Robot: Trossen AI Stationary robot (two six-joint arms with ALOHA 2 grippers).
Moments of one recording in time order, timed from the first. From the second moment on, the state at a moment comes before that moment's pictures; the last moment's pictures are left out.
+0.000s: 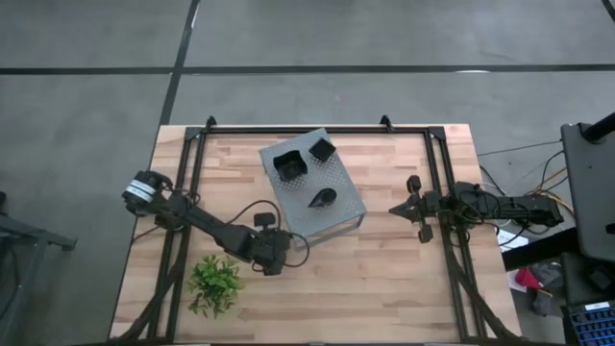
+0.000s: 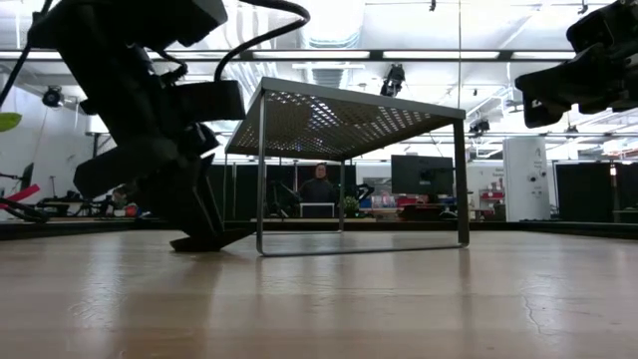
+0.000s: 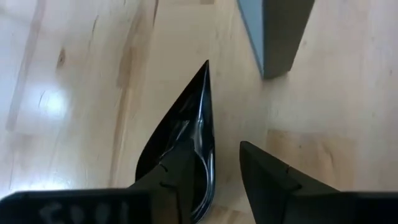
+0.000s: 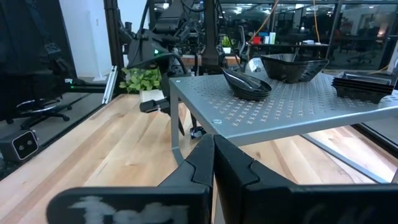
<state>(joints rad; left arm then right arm) -0.40 1.71 0.91 -0.36 -0.47 -0.41 0.00 0.03 0.03 -0.02 -0.10 0.02</state>
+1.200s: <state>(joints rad) -0.55 1.60 0.91 -0.53 0.02 -0.26 0.00 0.03 0.03 -0.02 -0.10 0.02</state>
